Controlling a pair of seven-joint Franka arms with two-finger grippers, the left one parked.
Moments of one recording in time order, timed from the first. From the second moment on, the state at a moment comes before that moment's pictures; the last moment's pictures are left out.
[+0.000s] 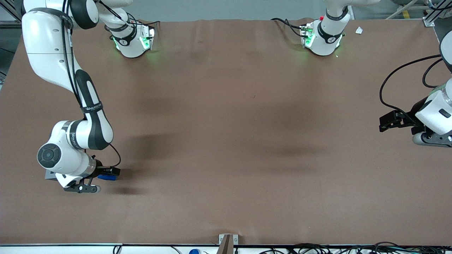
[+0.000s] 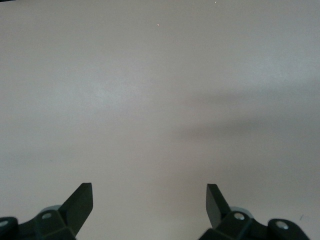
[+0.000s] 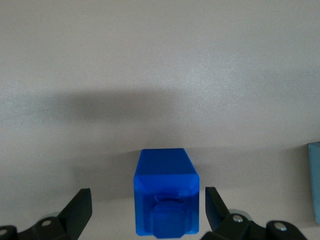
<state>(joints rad) 0.07 0.75 -0.08 -1.51 0.04 2.27 0.05</state>
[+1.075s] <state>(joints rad) 0.01 0.75 -0.10 -1.39 0.04 2.08 -0.15</state>
